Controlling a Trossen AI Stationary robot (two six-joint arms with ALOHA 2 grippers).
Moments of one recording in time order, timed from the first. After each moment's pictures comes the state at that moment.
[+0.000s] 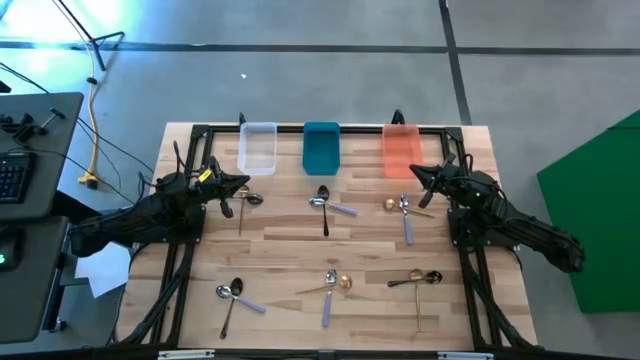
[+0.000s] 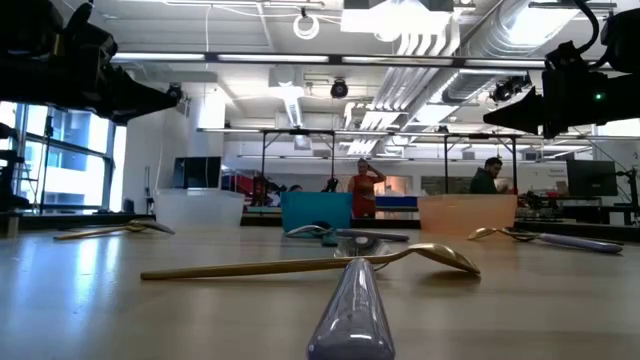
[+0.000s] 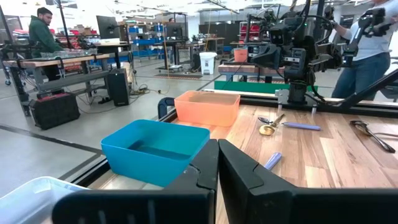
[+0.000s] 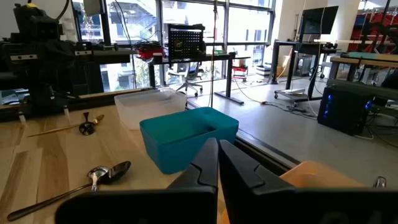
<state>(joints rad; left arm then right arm) 0.36 0.00 0.01 0.01 -0.02 0.03 -0.51 0.03 0.01 0.03 0.07 -0.03</state>
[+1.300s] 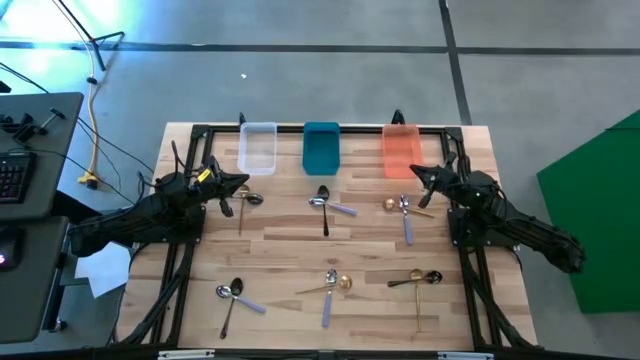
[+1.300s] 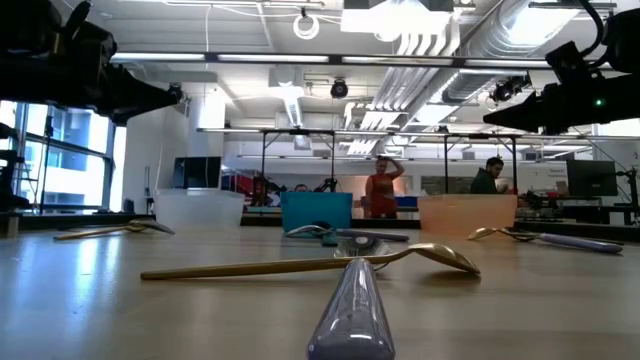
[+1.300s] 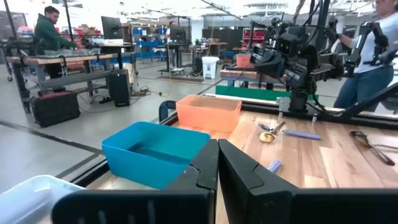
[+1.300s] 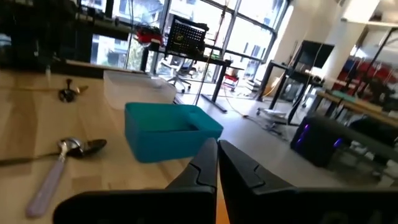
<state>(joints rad) 0.36 0.00 0.01 0.03 -0.04 -0.01 -0.51 0.03 0.01 0.03 0.07 -0.32</state>
